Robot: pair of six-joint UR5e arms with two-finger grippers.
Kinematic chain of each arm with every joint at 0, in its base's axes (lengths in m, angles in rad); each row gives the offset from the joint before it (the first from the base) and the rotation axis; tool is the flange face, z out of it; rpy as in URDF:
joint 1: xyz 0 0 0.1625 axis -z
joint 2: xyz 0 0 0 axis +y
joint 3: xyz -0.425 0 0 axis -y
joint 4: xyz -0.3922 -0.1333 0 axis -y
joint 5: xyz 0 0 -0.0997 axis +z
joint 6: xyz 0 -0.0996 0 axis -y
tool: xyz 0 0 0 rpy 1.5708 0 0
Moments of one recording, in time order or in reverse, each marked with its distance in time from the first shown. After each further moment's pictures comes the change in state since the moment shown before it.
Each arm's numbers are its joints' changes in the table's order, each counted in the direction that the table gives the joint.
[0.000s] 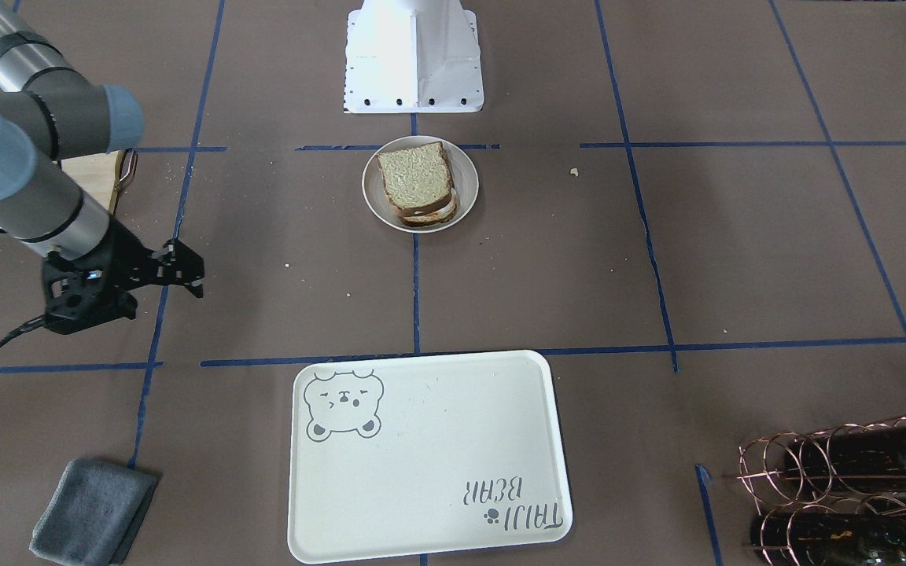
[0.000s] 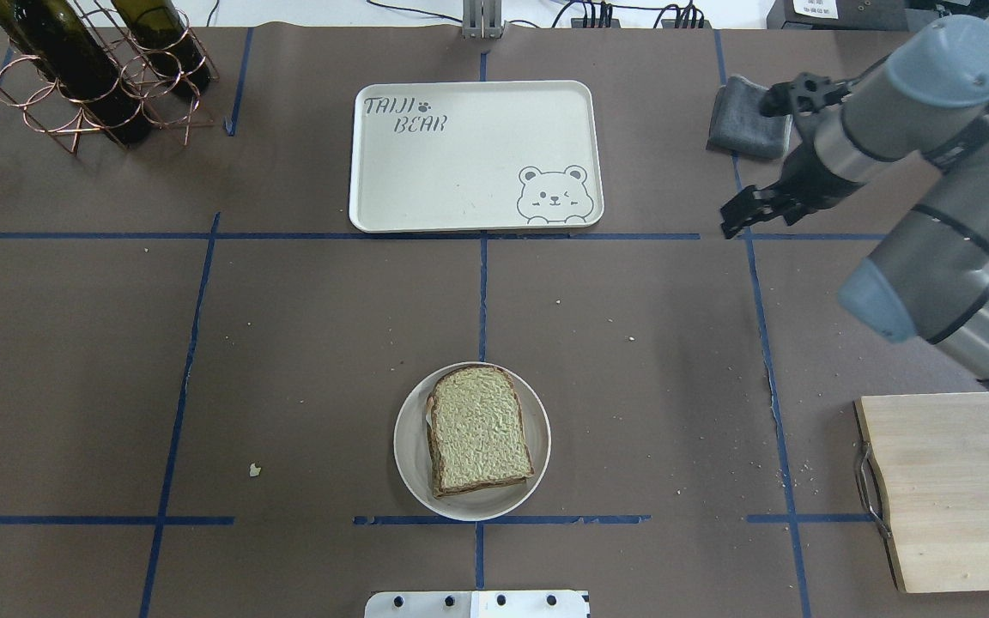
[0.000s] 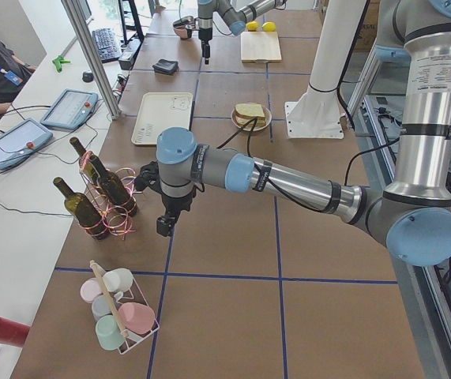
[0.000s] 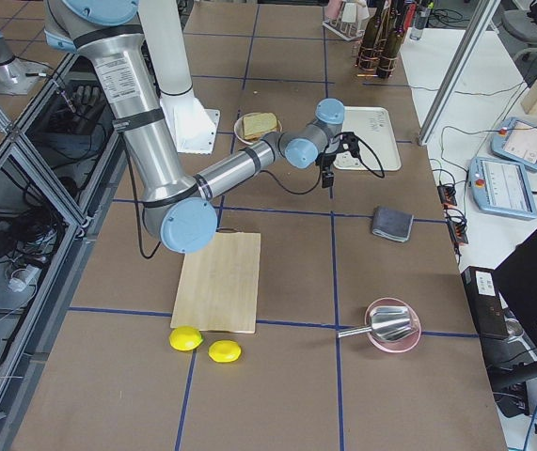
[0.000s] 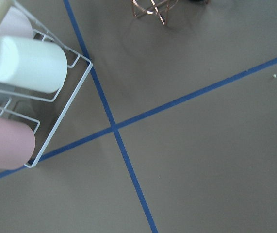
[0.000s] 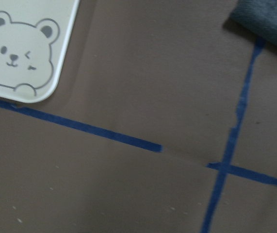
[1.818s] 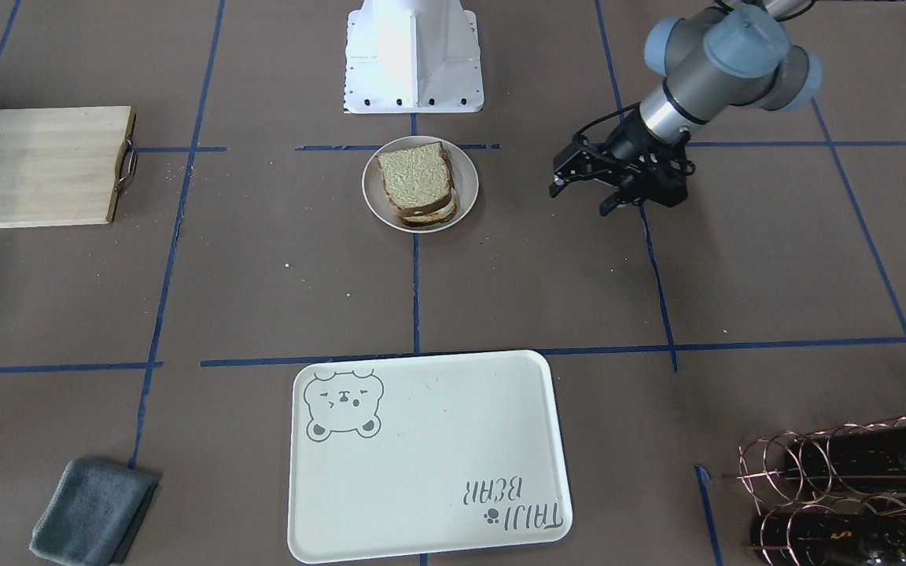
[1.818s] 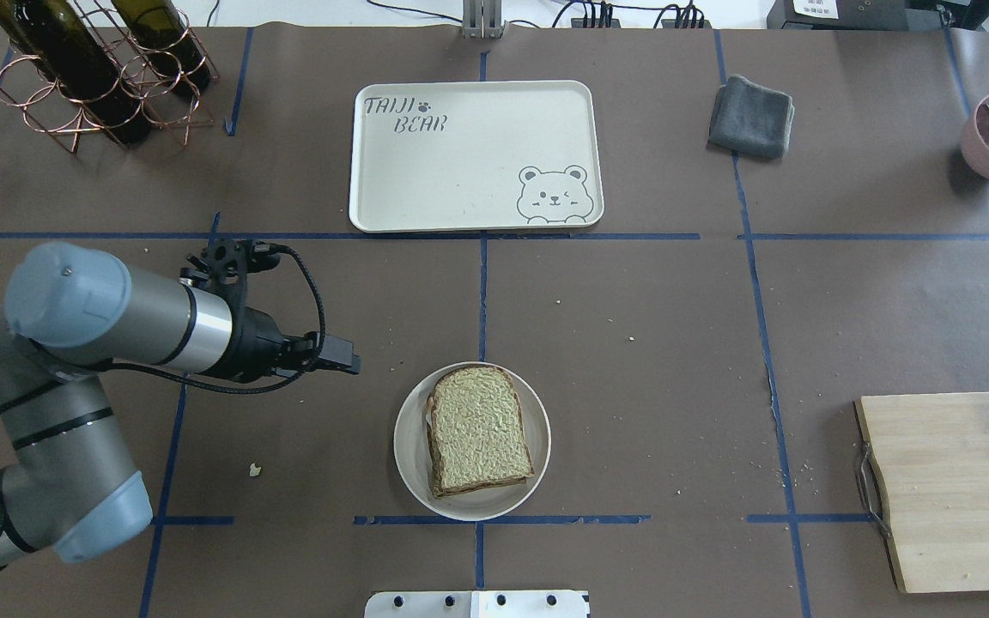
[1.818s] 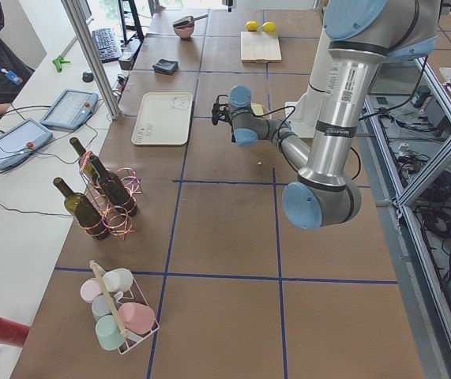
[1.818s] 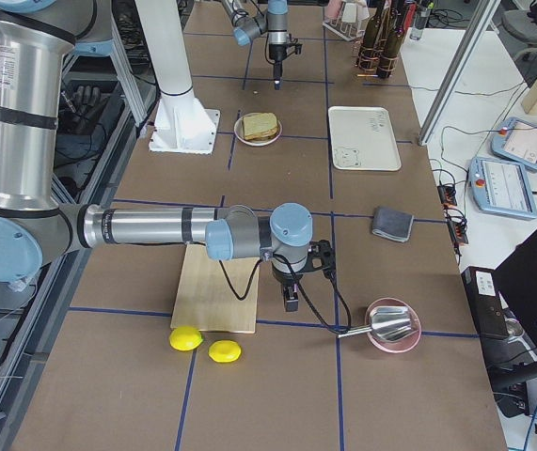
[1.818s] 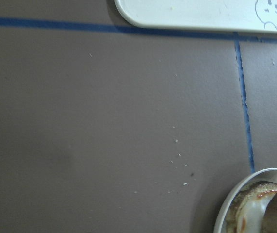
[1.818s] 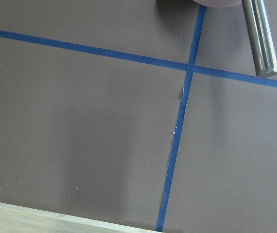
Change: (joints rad) left arm -1.033 0.215 -0.035 -0.682 -0.368 -1.623; right arm -0.503 0.465 0.096 -0.154 -0.127 -0.572
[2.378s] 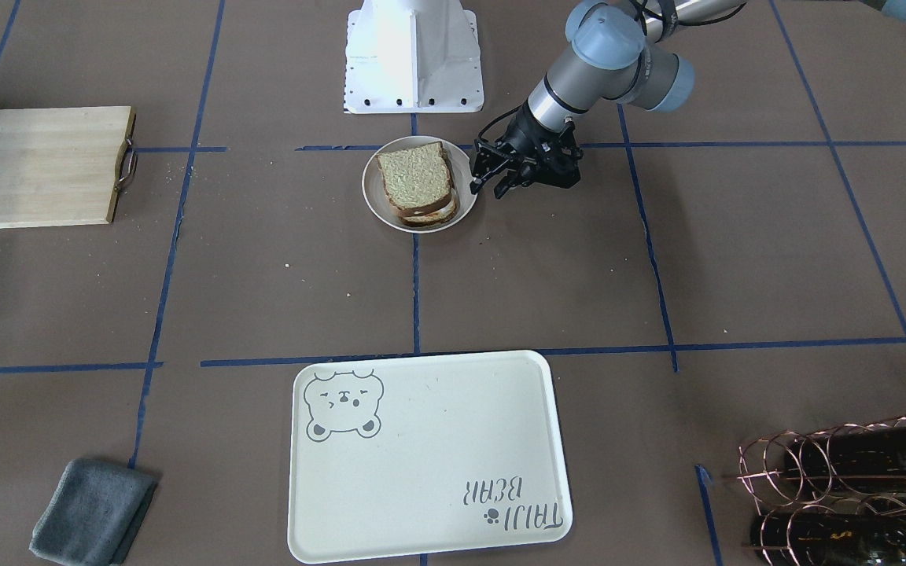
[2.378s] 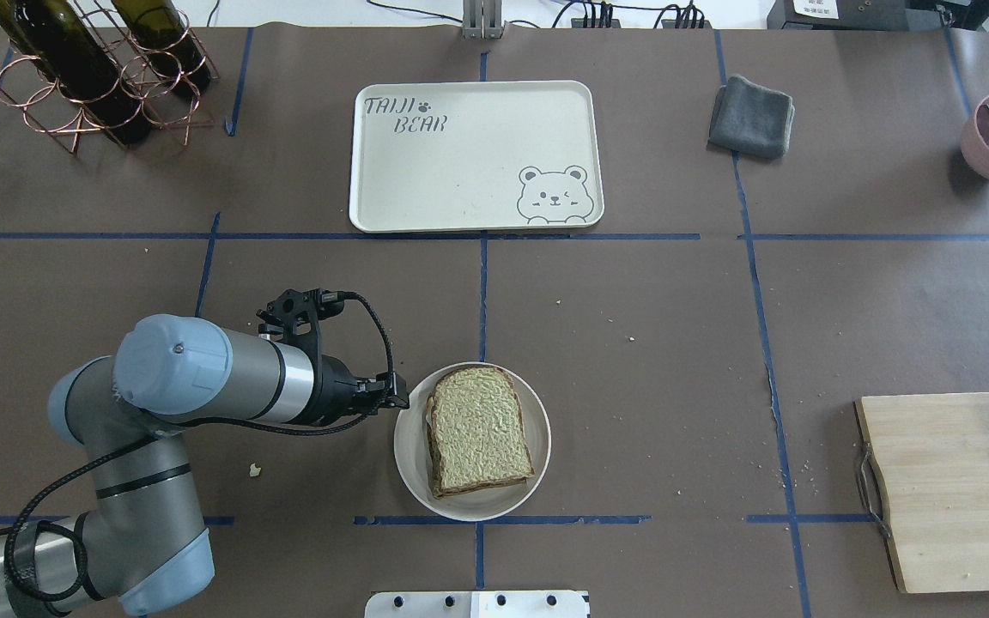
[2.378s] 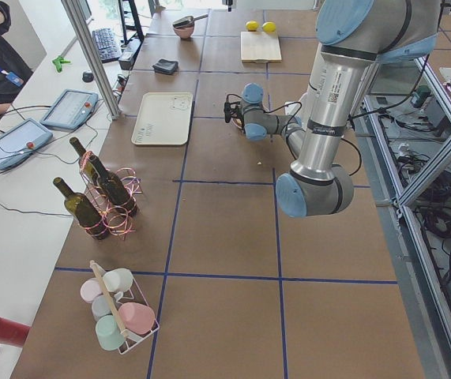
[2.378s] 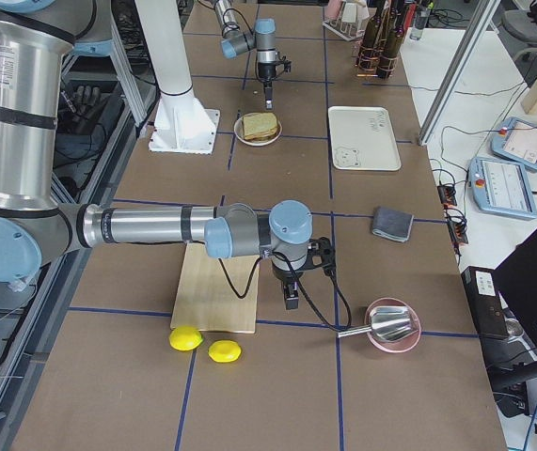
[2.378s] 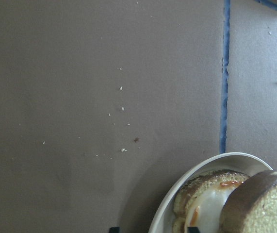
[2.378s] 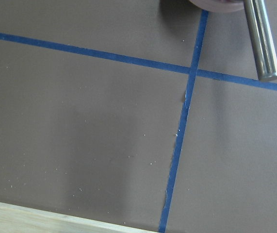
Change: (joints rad) left arm -0.112 0.083 0.076 0.001 -0.124 -0.137; right arm -0.002 0.000 0.009 0.000 -0.004 0.002
